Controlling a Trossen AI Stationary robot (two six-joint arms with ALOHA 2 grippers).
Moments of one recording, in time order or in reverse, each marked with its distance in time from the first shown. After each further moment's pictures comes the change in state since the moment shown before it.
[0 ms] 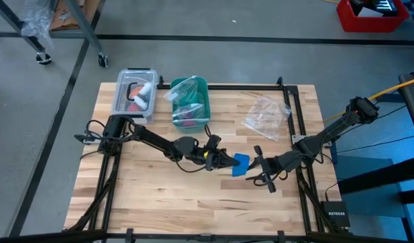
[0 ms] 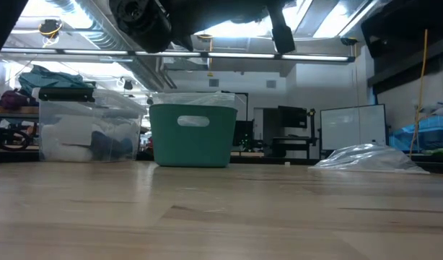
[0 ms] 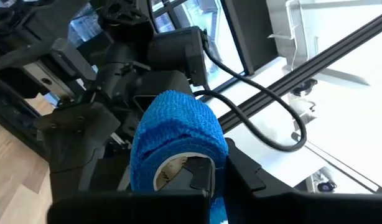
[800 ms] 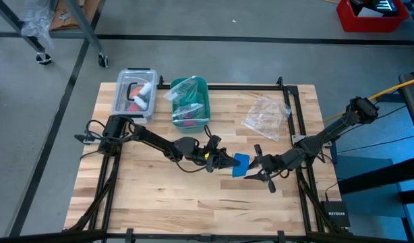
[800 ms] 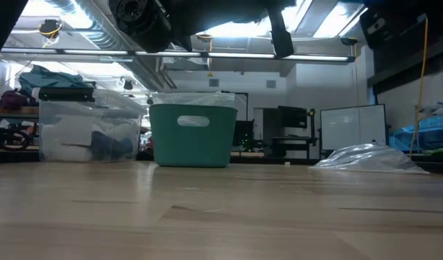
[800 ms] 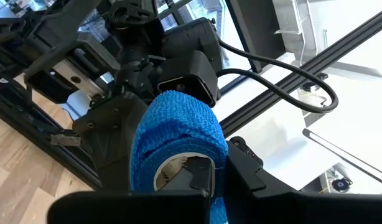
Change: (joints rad) left arm 0.000 0.000 0.000 -0.023 -0.017 0.050; right arm 0.000 0.000 0.000 0.130 0.020 0.093
